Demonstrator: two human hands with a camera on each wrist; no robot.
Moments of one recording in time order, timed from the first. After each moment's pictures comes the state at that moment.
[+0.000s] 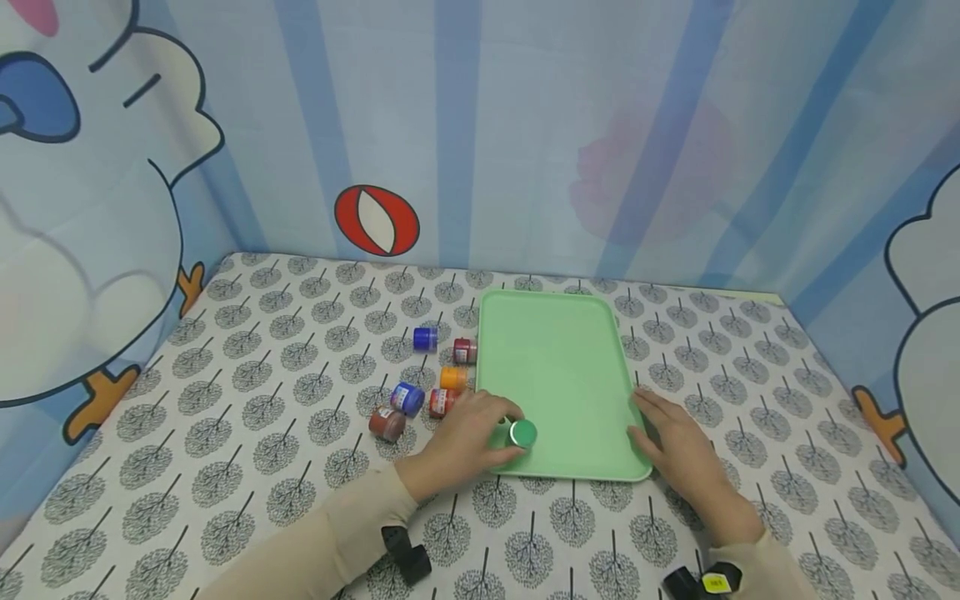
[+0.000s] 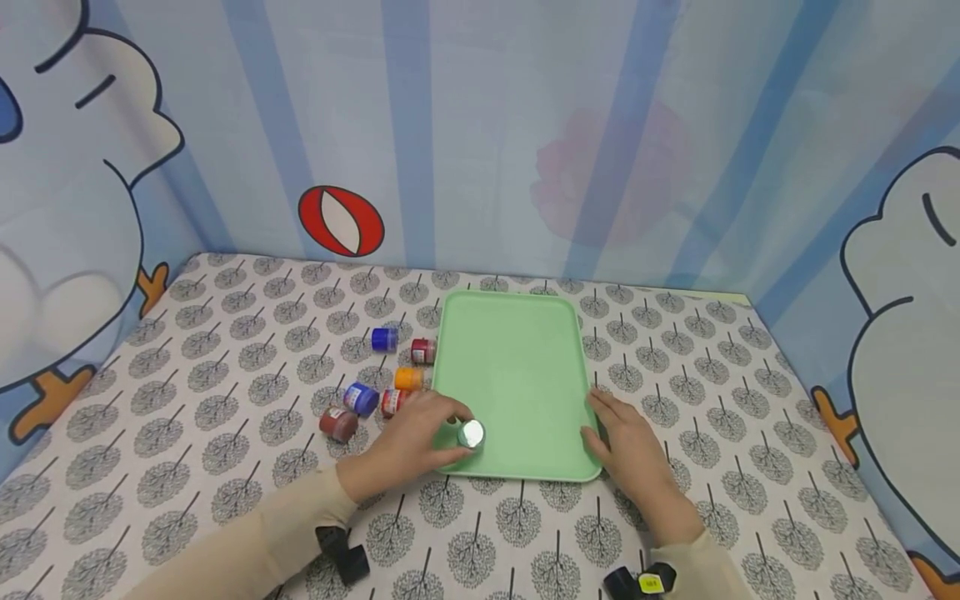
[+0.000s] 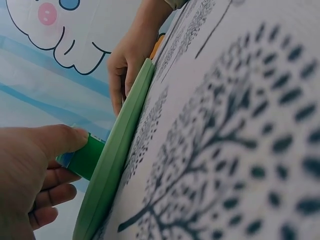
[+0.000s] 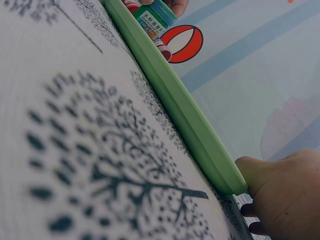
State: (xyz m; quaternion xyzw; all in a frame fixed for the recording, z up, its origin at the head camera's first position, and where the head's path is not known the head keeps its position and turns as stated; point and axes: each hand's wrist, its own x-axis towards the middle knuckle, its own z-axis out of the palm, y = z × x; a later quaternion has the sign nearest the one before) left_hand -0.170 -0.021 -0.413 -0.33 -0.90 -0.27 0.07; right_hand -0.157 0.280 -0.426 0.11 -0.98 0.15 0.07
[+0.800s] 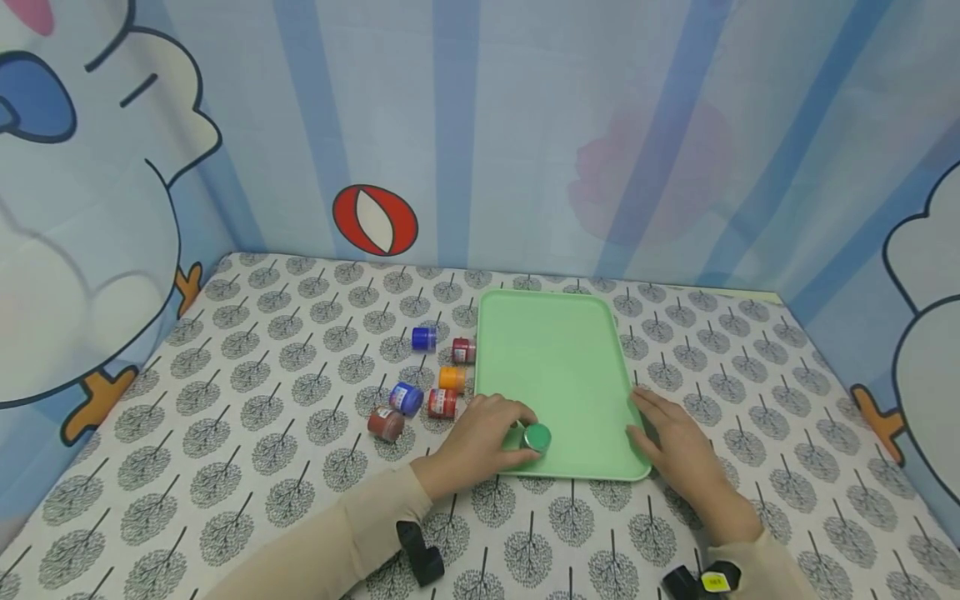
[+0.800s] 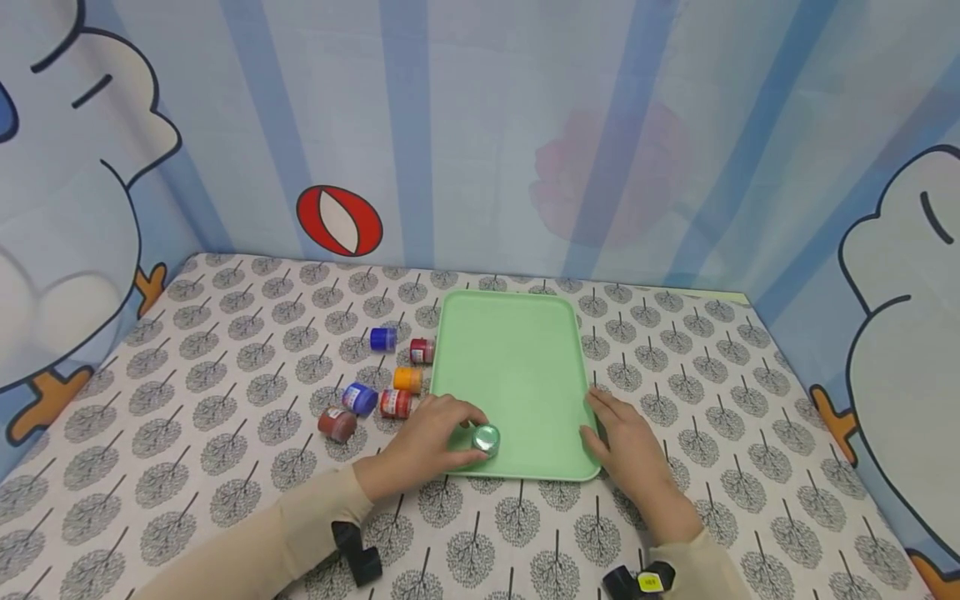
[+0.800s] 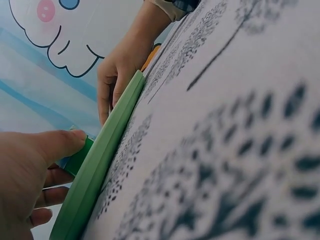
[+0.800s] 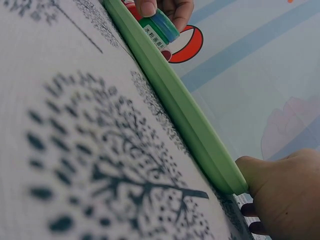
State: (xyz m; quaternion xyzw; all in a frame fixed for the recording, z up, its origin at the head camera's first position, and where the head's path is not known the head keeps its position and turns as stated) left_hand -0.172 -0.006 -0.421 -0.33 -0.90 -0.28 0.04; right_hand -0.159 0.284 -0.433 0.12 -0.98 0.16 0.09
